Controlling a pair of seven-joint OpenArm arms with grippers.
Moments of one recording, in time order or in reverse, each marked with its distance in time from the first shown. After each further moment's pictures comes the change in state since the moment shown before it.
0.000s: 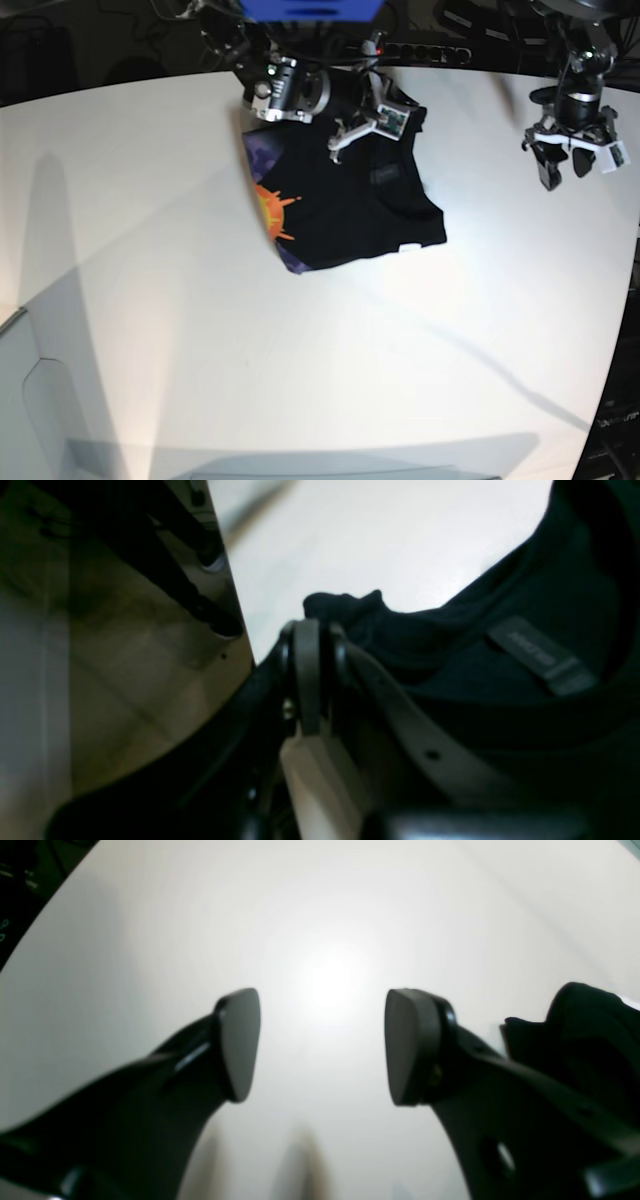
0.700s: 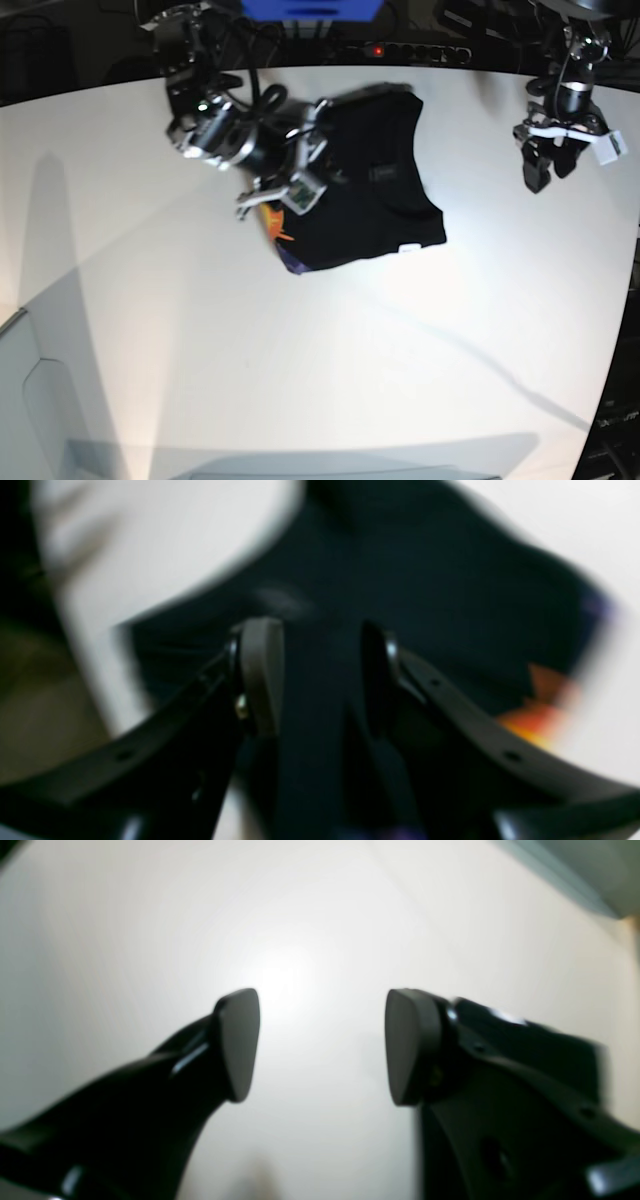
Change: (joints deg) left arm 3.4 2.7 1.6 4.3 -15.0 0.0 -0.4; right arm 1.4 1.6 21.5 7.0 0.3 0.0 0.1
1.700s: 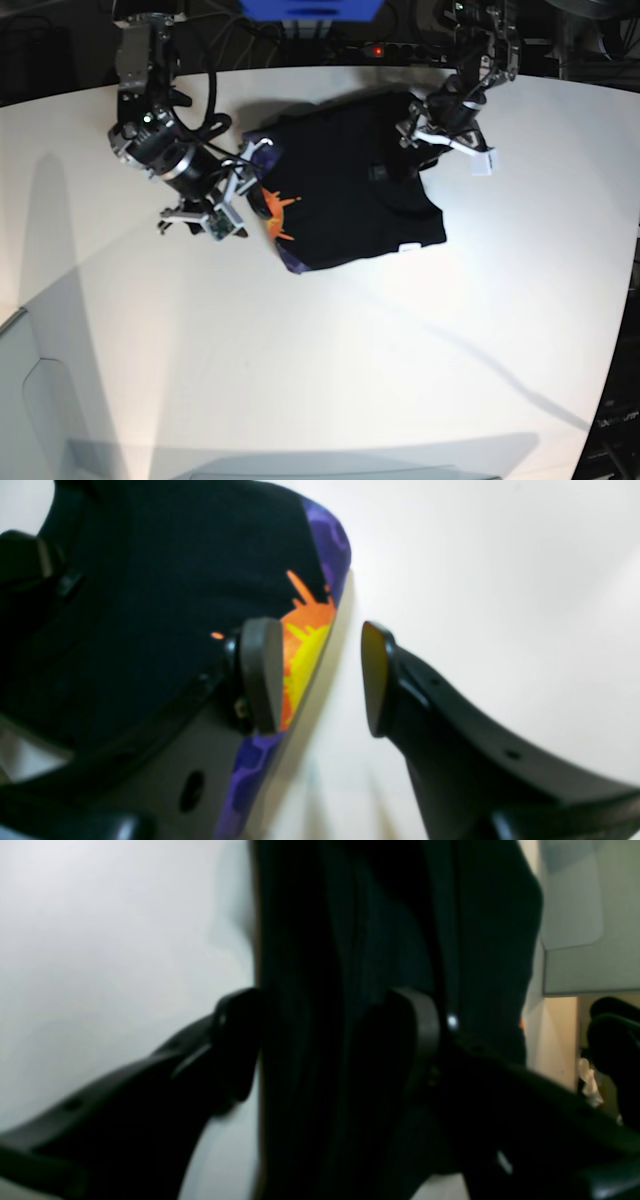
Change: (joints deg) left arm -9.2 1.1 27.1 -19.4 -4.0 -0.7 -1.1; right arm -0.3 0.8 14.9 1.3 0.0 0.0 0.1
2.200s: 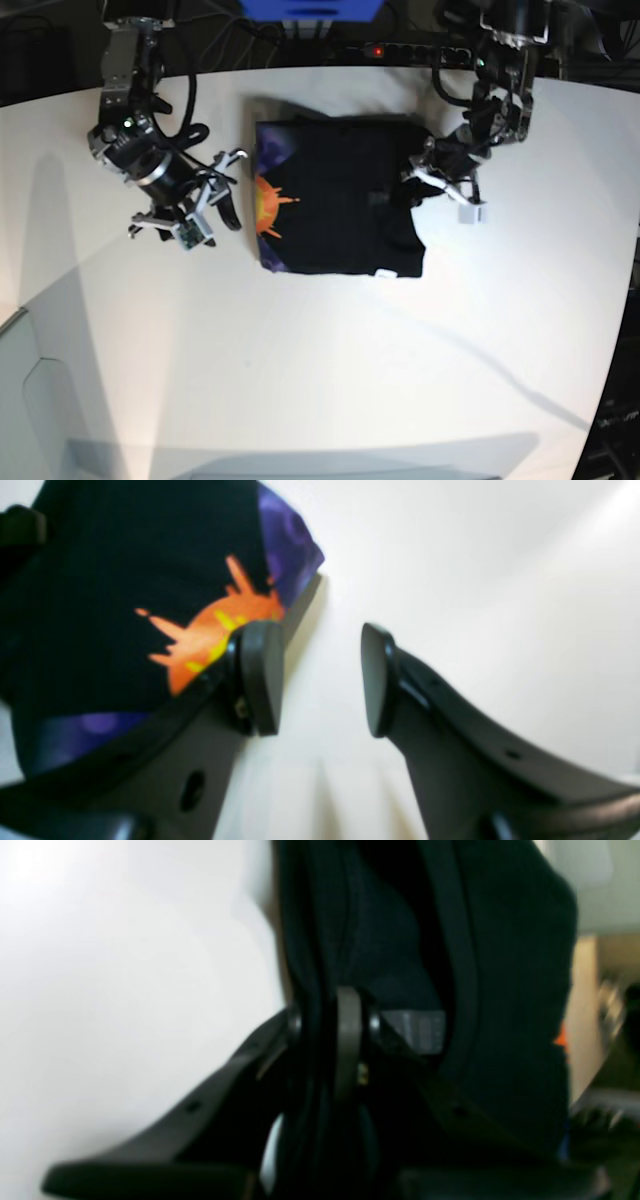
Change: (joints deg) left arm -15.9 -11.8 13.0 -12.8 -2.0 -1.9 5.6; right arm 1.5 0.8 6.1 0.0 -0.2 0.0 0.0
